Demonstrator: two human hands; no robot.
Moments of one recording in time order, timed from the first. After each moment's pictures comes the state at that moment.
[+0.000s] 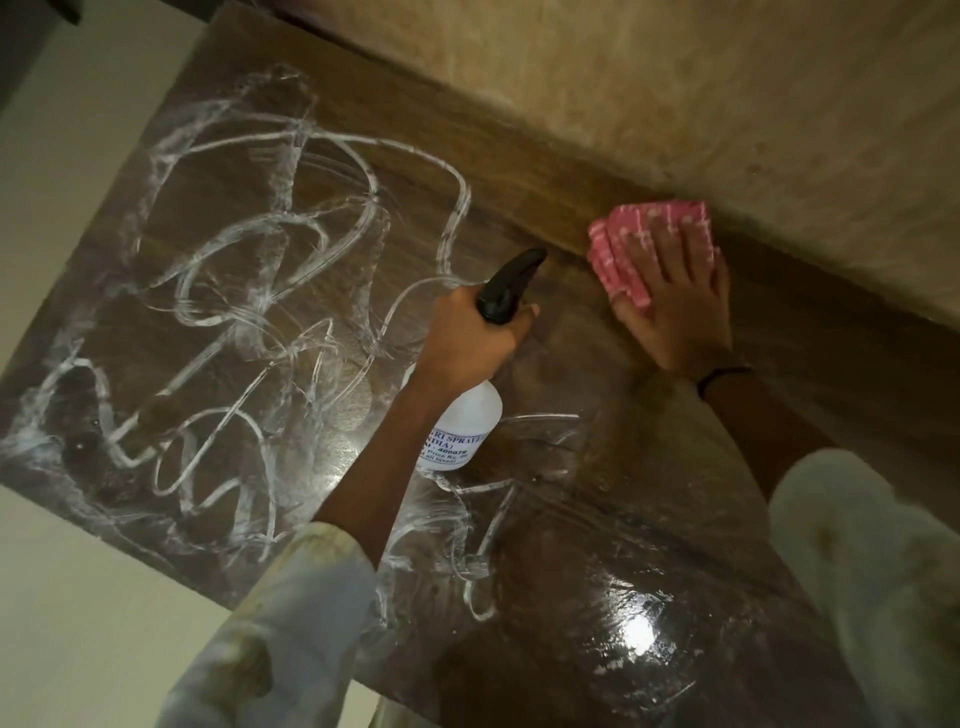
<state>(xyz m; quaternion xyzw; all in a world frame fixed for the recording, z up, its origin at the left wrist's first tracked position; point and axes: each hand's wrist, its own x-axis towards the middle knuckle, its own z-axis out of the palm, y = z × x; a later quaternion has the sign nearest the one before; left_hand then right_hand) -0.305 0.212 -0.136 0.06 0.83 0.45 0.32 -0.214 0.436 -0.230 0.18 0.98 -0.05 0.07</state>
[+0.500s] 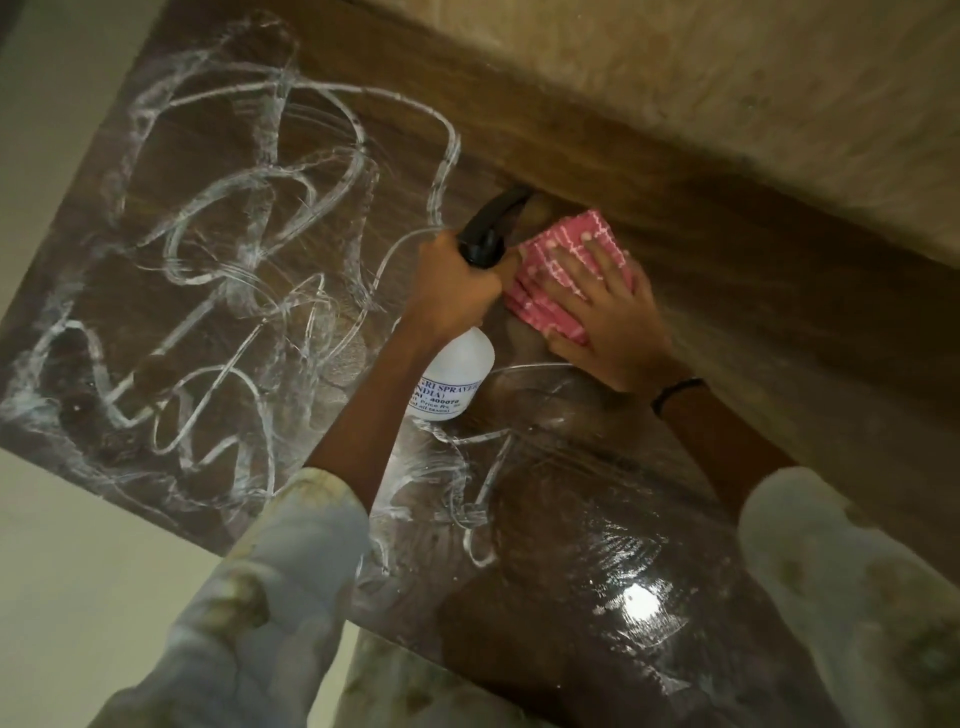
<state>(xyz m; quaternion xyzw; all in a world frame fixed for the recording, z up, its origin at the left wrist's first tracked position) -0.294 0.208 -0.127 0.06 0.84 0.46 0.27 -0.179 0.371 -0.237 0.00 1.00 -0.04 0.07</state>
